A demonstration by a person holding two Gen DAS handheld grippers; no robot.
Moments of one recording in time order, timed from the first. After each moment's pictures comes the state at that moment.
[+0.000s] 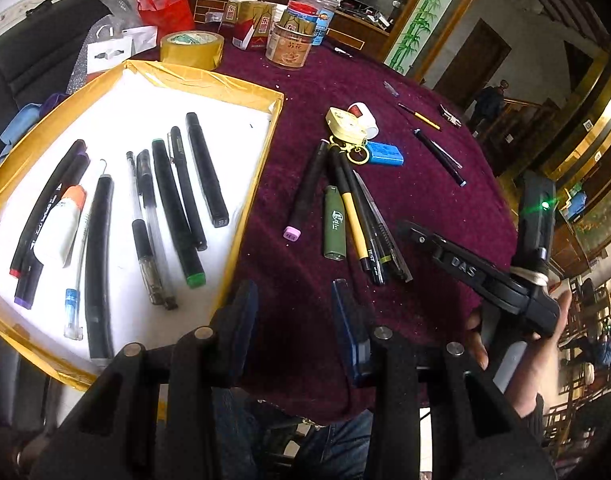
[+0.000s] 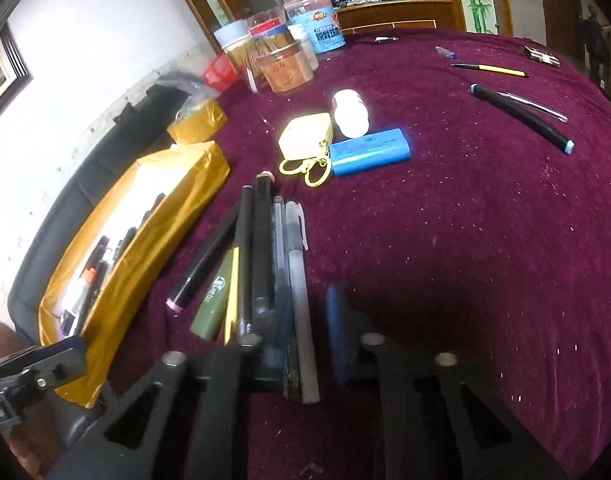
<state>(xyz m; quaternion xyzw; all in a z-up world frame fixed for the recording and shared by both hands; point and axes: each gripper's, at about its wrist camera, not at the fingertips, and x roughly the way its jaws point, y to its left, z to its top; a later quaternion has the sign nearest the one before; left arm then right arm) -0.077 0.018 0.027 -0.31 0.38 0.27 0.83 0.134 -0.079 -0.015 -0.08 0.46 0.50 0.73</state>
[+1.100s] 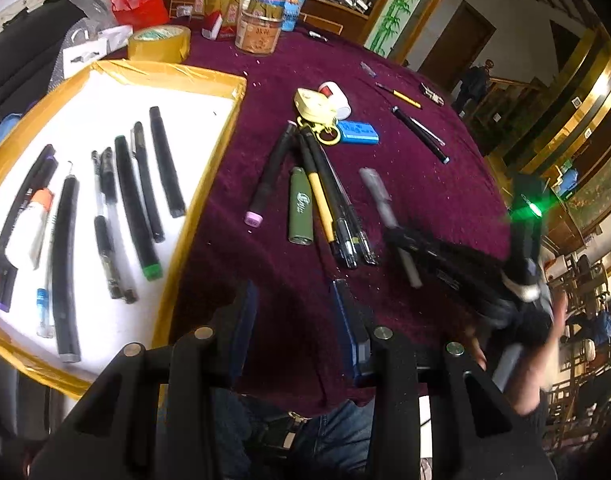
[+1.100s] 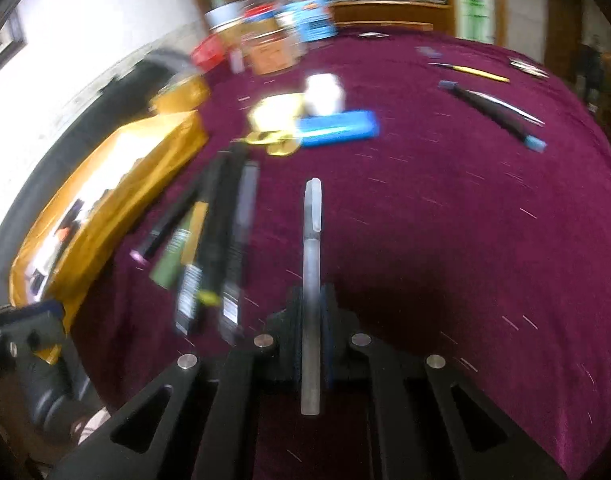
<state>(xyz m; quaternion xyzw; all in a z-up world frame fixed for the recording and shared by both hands) -0.052 -0.001 0.022 -0.29 0.41 0.23 0.83 0.129 -0.121 -0.020 -0.13 0.45 0.46 0.75</state>
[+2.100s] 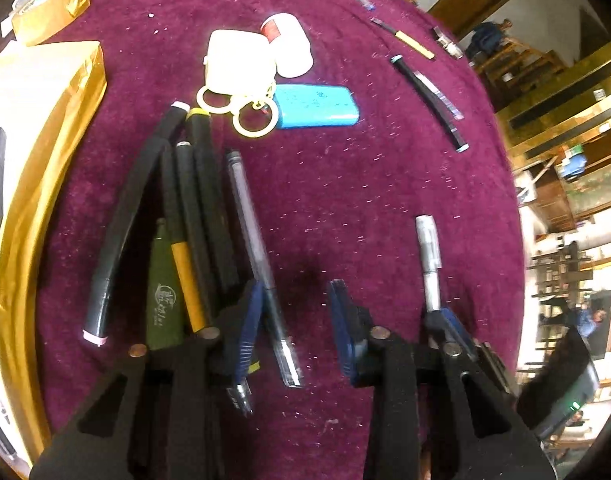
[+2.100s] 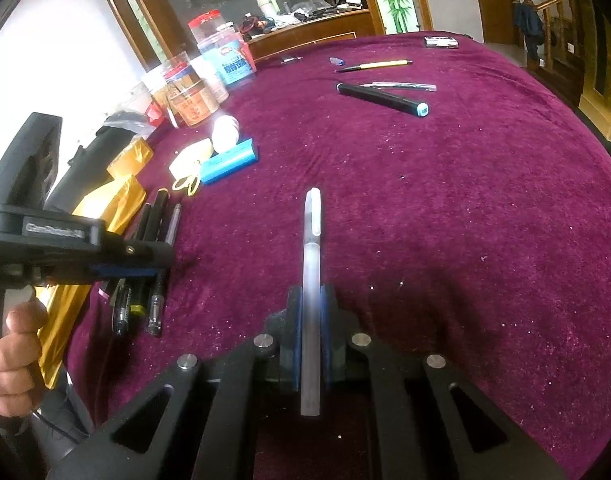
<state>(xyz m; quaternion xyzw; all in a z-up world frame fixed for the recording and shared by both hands) 0.100 0.025 -0.015 -0.34 0.52 0.19 0.76 0.175 -0.184 -0.026 -0.03 0.45 0.42 0.79</state>
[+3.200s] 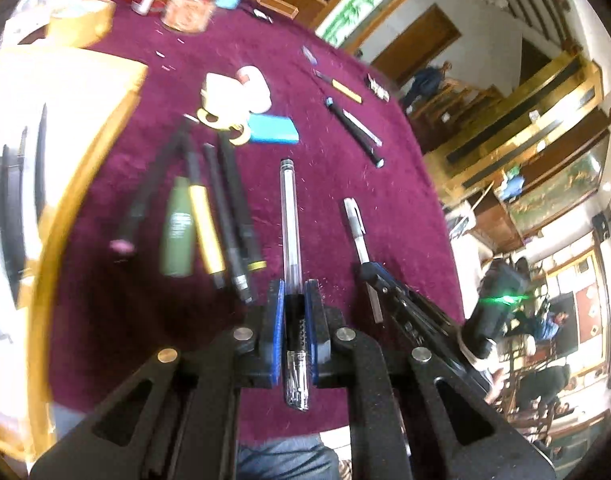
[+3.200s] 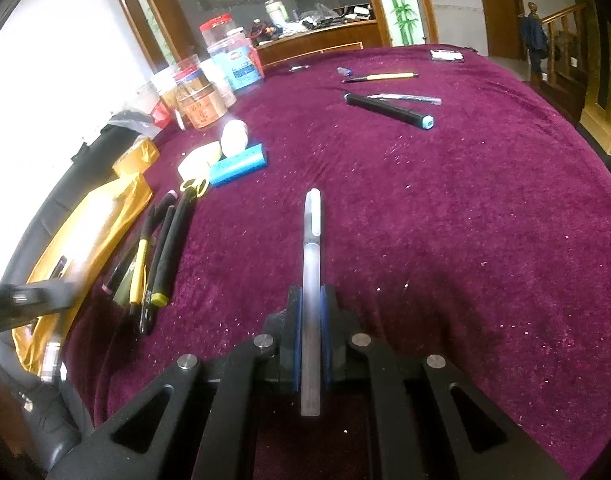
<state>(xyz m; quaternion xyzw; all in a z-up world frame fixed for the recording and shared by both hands) -0.030 0.002 0.044 -0.38 0.38 0.12 0.83 0.167 -0.186 -0.020 -0.04 0.43 0.42 0.80</state>
